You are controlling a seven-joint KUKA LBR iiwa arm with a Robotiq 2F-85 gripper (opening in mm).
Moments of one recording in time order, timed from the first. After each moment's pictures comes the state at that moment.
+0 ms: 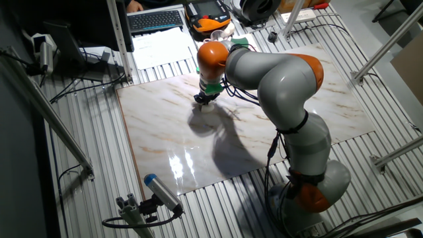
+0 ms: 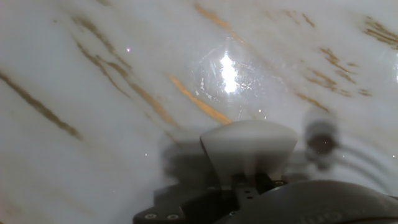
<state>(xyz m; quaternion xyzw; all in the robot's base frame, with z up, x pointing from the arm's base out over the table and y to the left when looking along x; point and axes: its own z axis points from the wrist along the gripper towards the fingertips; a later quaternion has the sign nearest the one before) 0.590 0.199 0.033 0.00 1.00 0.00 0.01</state>
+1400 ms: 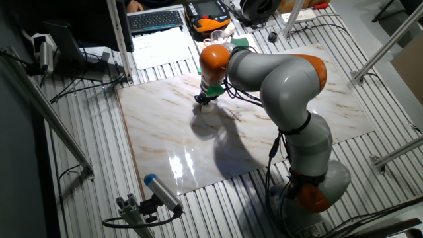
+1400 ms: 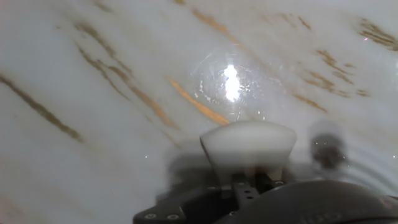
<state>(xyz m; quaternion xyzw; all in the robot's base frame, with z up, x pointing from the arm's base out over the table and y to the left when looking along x) 0.591 0.198 0.033 0.01 1.00 0.01 0.03</state>
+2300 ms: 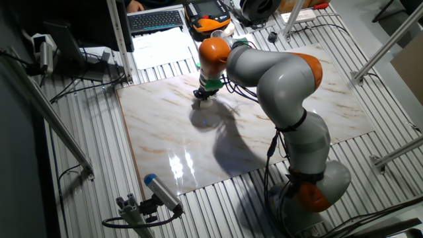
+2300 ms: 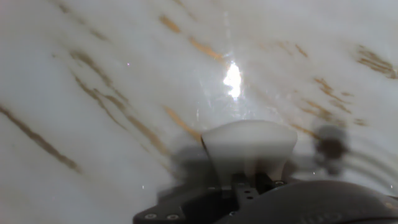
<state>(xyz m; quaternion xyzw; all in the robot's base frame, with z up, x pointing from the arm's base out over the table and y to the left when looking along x) 0.621 0.197 0.033 0.01 1.00 0.01 0.02</state>
